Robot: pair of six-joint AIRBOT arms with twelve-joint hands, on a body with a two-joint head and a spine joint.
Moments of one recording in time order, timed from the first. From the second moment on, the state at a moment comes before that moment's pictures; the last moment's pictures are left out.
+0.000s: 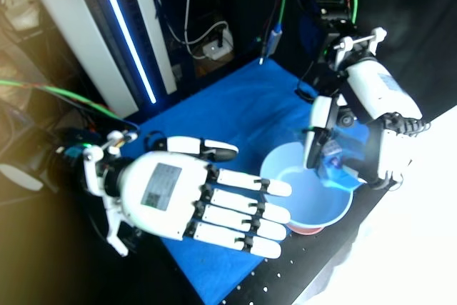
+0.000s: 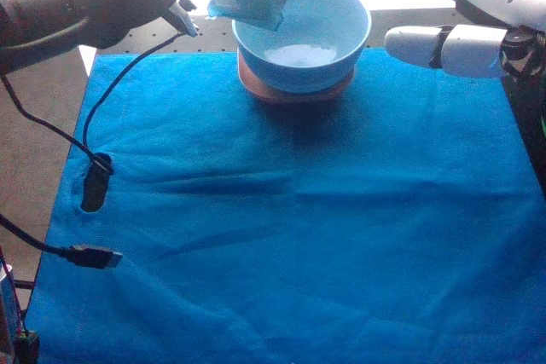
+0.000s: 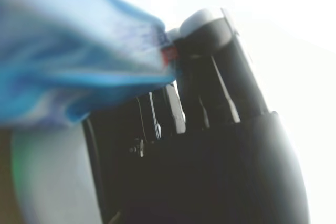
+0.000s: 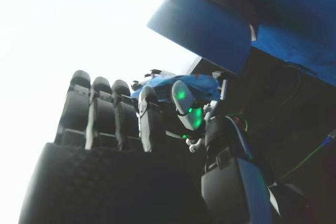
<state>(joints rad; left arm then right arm) 0.34 -1.53 1.77 -0.19 -0.44 1.03 -0.70 -1.15 1.43 0.00 0.71 -0.75</state>
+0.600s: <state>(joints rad) 0.36 -1.50 1.75 -0.20 -0.45 1.02 -0.70 -1.15 1.43 0.01 0.71 -0.75</state>
